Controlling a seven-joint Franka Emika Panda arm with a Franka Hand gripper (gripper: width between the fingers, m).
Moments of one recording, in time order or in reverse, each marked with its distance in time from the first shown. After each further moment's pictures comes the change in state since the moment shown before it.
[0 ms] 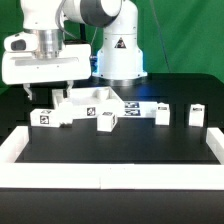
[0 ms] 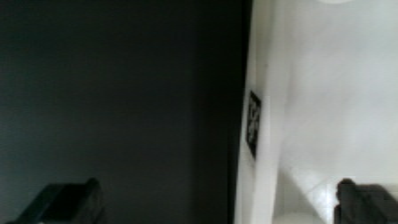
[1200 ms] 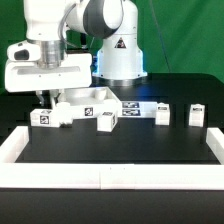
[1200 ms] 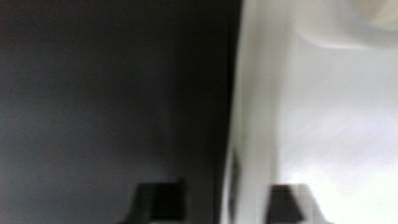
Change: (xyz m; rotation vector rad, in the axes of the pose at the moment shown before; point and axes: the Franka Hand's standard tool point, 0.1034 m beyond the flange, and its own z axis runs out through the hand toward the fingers) arm -0.009 -0.003 0.021 -0.016 -0.033 -0.013
